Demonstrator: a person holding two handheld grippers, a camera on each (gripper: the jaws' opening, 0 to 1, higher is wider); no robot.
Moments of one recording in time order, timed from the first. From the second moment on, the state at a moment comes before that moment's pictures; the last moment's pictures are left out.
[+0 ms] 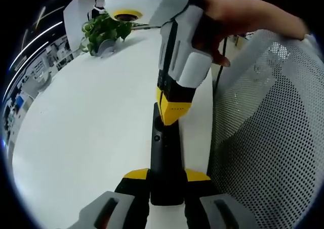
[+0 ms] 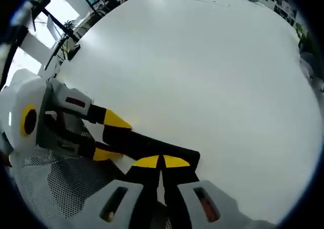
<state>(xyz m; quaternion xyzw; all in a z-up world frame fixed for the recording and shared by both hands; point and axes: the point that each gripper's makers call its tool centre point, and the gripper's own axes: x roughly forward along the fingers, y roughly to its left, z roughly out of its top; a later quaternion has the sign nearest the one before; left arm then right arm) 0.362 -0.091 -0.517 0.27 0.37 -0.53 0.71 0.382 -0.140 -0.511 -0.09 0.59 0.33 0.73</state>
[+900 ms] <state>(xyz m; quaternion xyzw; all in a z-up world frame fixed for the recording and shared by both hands) 0.362 -0.092 -0.517 0.28 0.37 -0.53 0.71 0.387 -0.144 -0.512 -0.03 0.61 0.31 0.73</state>
